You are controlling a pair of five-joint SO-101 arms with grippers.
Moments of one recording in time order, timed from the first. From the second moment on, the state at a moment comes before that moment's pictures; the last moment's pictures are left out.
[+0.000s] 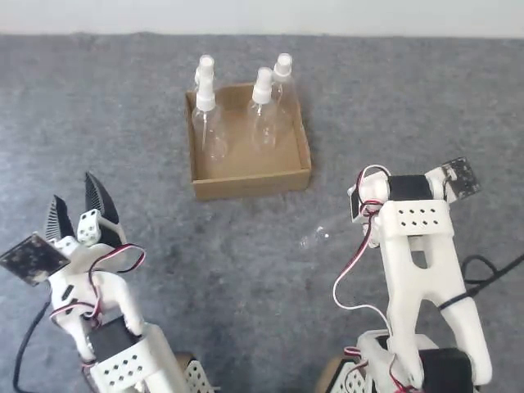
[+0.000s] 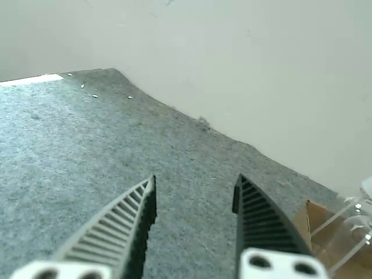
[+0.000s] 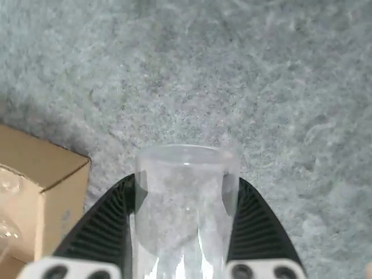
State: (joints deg) left arm -34.0 -103.4 97.4 29.4 20.4; right arm -7.3 -23.3 34.6 74.1 -71.3
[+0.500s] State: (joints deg) left arm -33.9 -103.4 97.4 29.4 20.4; right arm -6.3 -23.3 36.5 74.1 -72.1
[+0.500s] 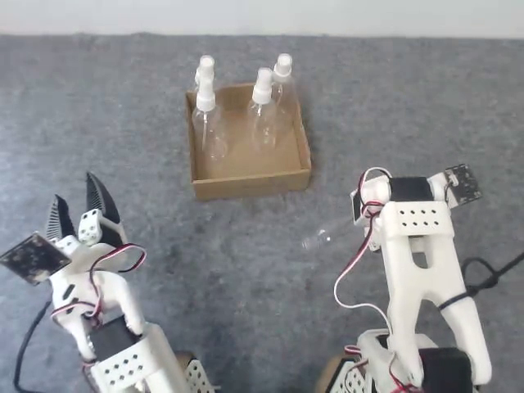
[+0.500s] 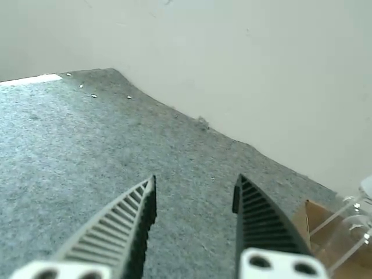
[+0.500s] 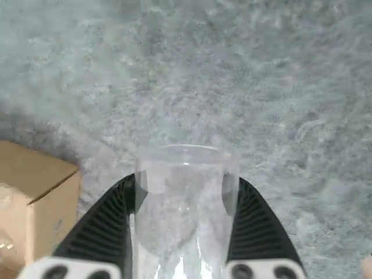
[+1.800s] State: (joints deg) left arm -33.9 -103.4 97.4 29.4 20.4; right arm -8.4 -23.3 36.6 74.0 -67.6
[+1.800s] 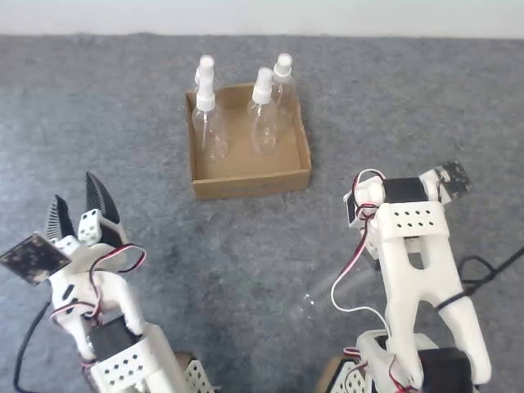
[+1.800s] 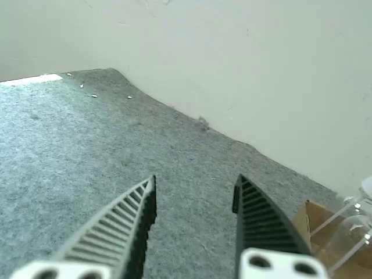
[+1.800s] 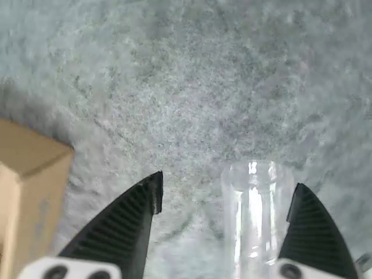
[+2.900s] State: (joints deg) left arm -33.9 -103.4 97.4 29.4 20.4; right arm -3.6 -23.3 29.4 83.2 14.2
